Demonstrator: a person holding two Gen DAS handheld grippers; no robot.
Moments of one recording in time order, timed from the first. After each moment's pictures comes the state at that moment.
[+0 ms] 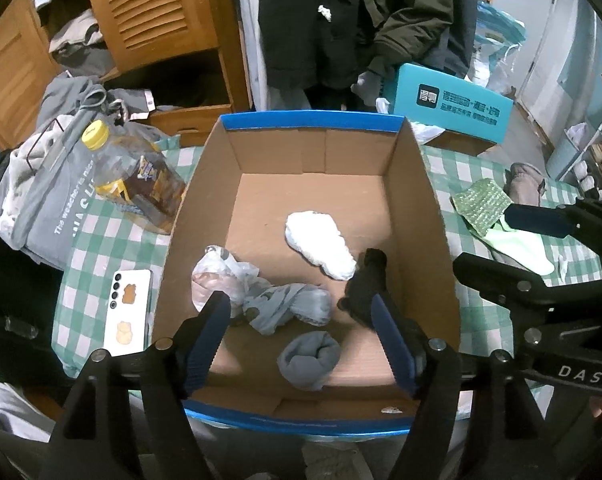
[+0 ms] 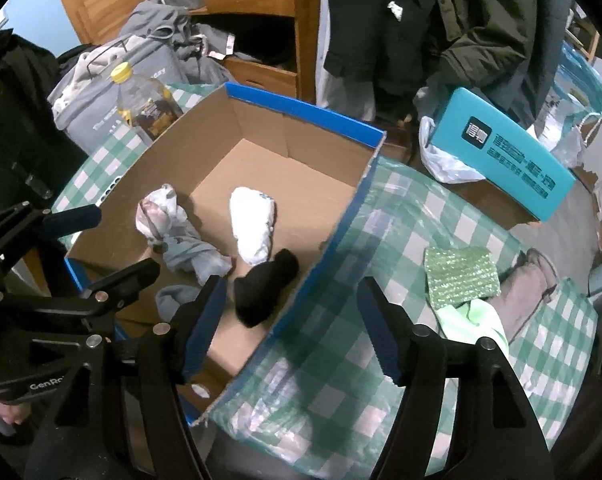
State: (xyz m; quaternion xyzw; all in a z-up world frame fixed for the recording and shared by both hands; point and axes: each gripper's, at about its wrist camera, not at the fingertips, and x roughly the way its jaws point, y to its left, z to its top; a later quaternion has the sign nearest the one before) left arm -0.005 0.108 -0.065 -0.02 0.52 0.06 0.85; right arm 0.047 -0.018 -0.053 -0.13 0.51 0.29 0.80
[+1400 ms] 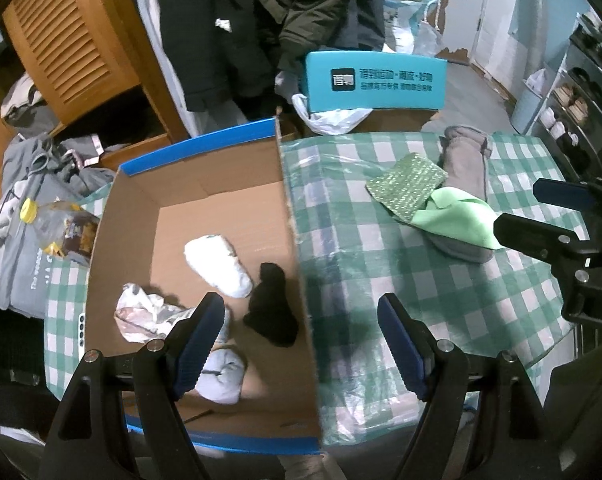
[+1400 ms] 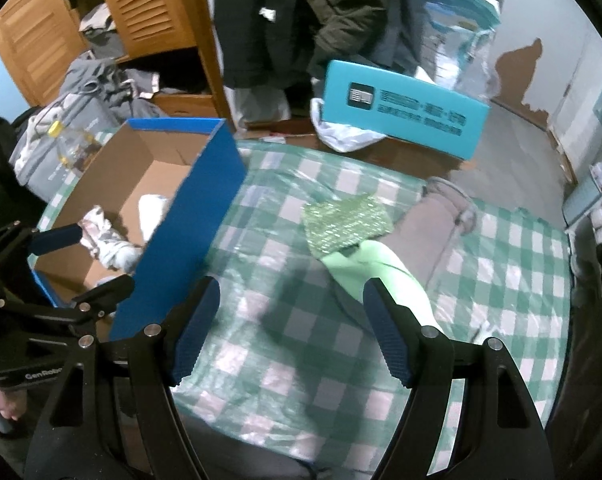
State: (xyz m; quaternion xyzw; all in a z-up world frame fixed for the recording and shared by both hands) left arm 0.014 -0.006 -0.062 0.06 0.52 -0.01 0.85; right arm 0.047 -0.164 -0.045 -0.05 0.51 0.19 0.84
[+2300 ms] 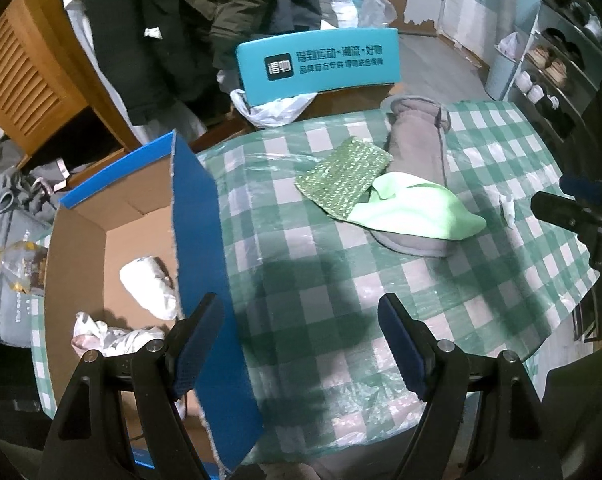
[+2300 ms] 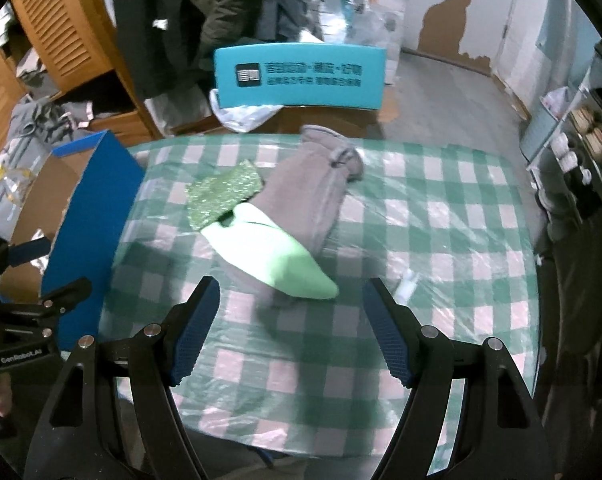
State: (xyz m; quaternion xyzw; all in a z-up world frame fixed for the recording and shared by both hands) left arm 0.035 -0.083 -0.083 0.09 0.54 -0.05 0.83; right arm 0.048 -0.292 -0.069 0.01 0.53 0.10 0.84
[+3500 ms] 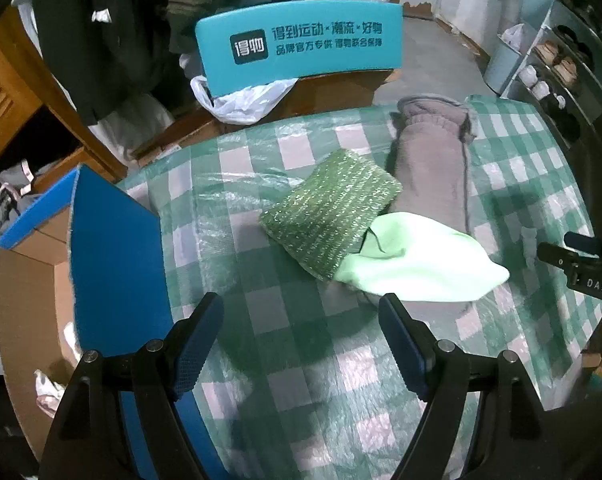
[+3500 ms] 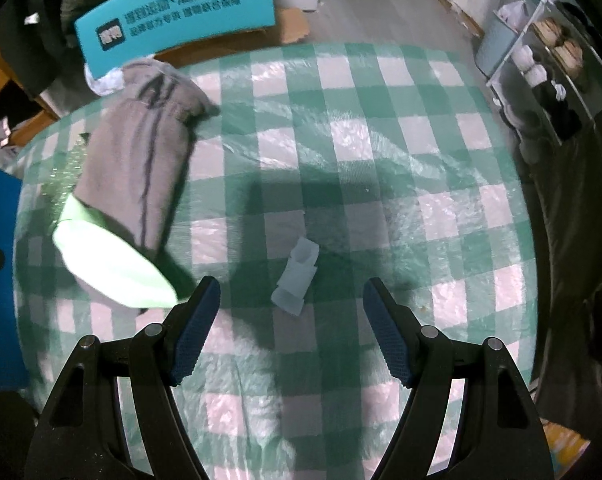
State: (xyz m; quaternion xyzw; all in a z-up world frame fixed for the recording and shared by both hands) left arm 0.124 -0.107 -0.138 0.08 0.58 -0.07 0.80; right arm 0.101 -0.383 -0.170 0.04 0.62 -0.01 0.78
